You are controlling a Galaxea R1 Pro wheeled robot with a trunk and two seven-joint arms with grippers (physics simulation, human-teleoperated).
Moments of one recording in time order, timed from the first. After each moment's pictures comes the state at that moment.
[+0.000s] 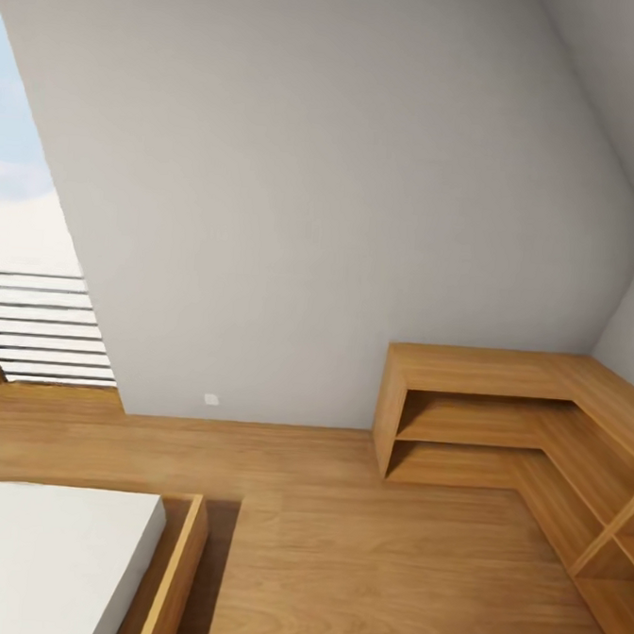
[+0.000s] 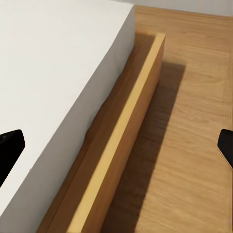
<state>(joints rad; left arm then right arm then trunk) -0.09 -0.01 -0.43 -0.03 0.65 -0.98 0.22 -0.28 0.03 0.81 0.02 -0.67 -1.01 -0.18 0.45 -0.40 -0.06</state>
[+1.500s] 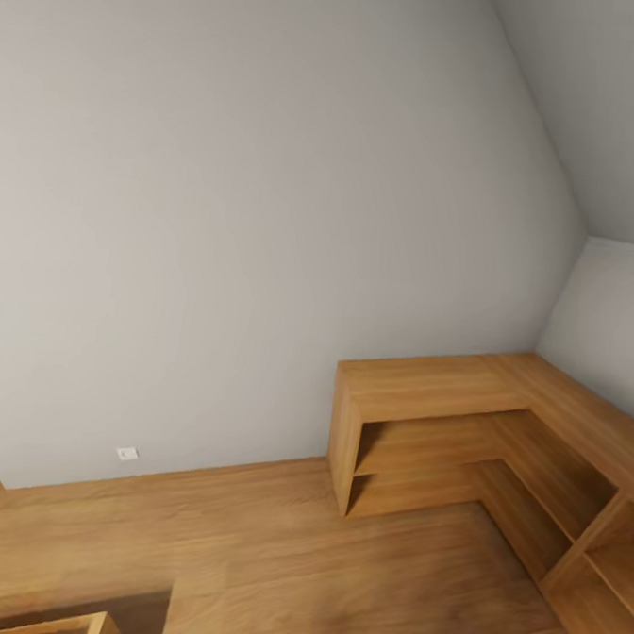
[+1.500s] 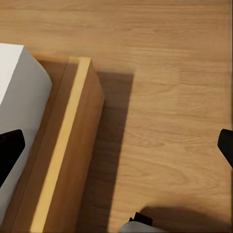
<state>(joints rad) -0.09 -0.01 -0.43 -0.03 0.65 -0.84 0.22 -0.28 0.03 0.81 0.02 -0.66 -1.01 -0.17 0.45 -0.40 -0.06</state>
